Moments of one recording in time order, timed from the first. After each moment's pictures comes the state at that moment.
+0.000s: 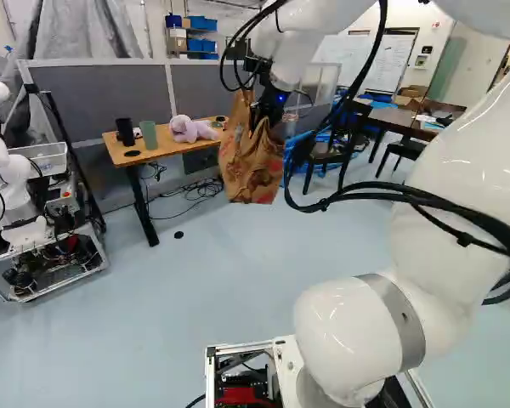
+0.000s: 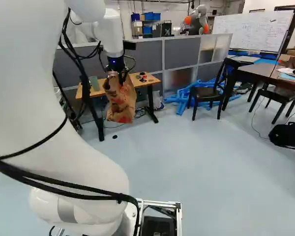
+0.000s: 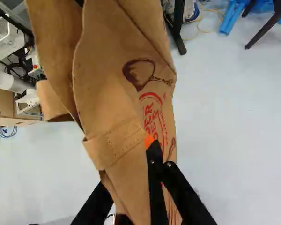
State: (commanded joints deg) arm 3.9 1.8 -63.0 16.8 -37.8 -14.4
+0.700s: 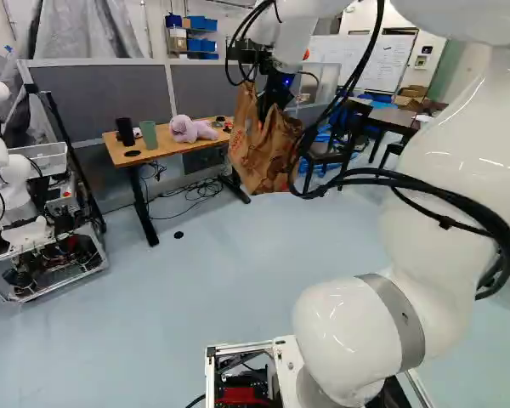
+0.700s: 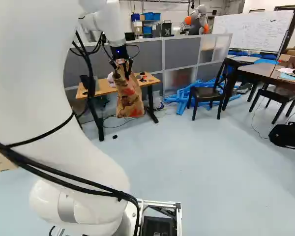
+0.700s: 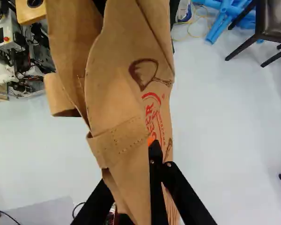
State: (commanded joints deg) arm 3.8 -3.0 -73.2 4.5 -46.2 -14.4
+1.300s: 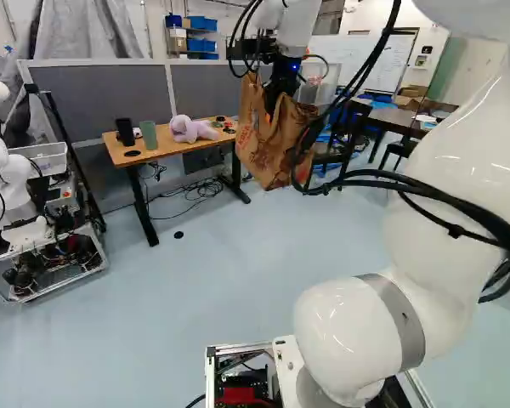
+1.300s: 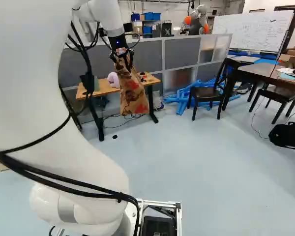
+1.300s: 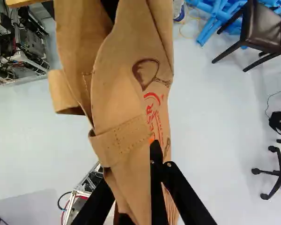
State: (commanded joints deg) arm 3.8 0.0 -74.9 -0.2 -50.4 -14.4
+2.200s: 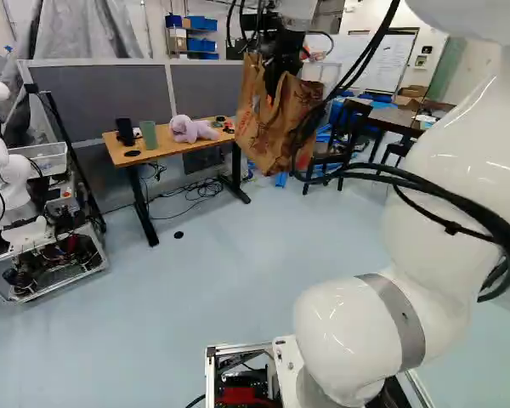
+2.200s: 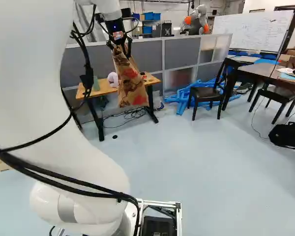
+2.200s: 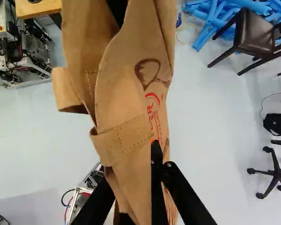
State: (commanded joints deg) arm 4.0 -1.8 -83.7 -0.2 -57.9 -14.4
